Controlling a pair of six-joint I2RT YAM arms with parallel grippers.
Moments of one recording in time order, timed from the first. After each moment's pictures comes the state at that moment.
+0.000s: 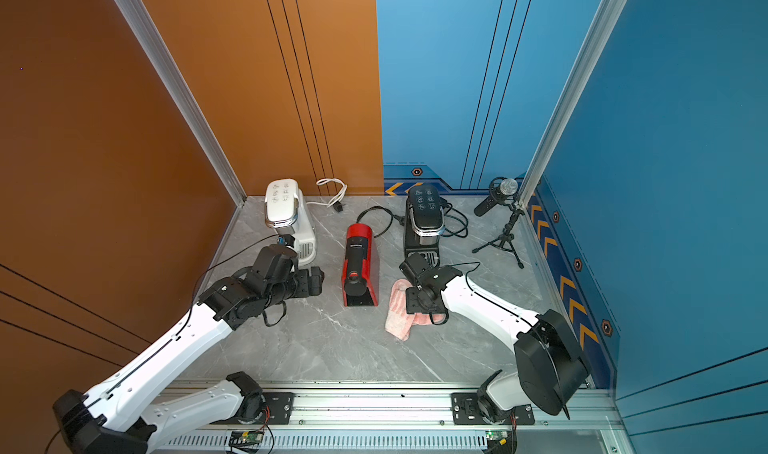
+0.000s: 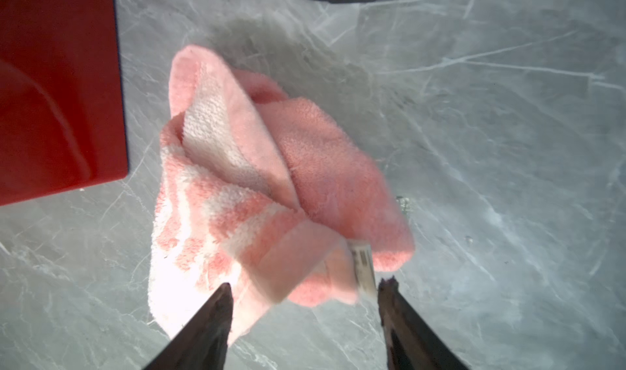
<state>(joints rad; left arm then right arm) -0.57 1.04 1.00 -0.79 -0.21 -0.54 0.66 1.42 0.98 -0.84 0.14 0.61</state>
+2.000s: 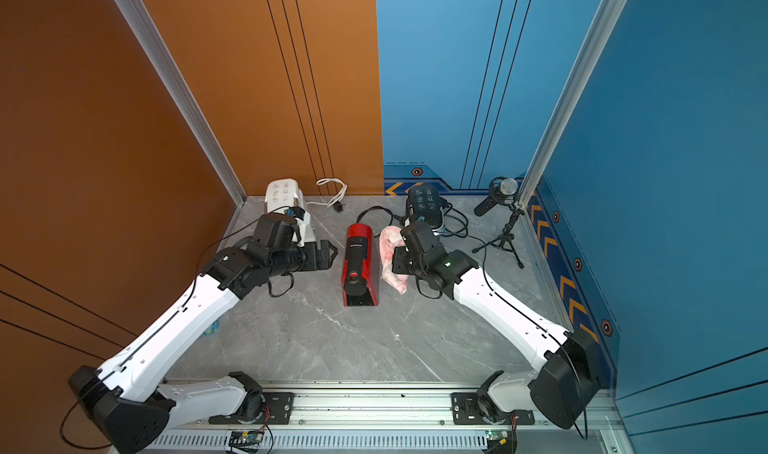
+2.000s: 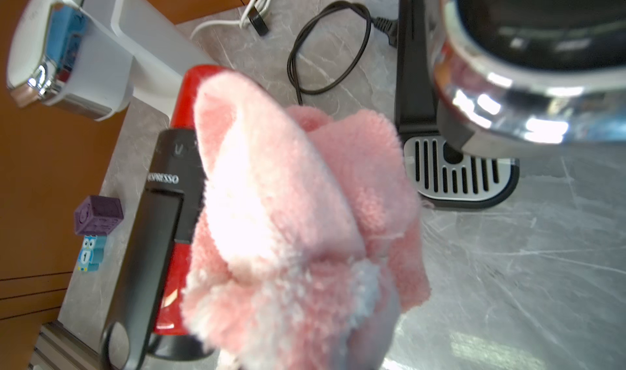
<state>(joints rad) -0.52 1.24 1.28 -0.80 -0.02 -0.50 0.64 1.40 1.23 -0.57 0.03 0.60</state>
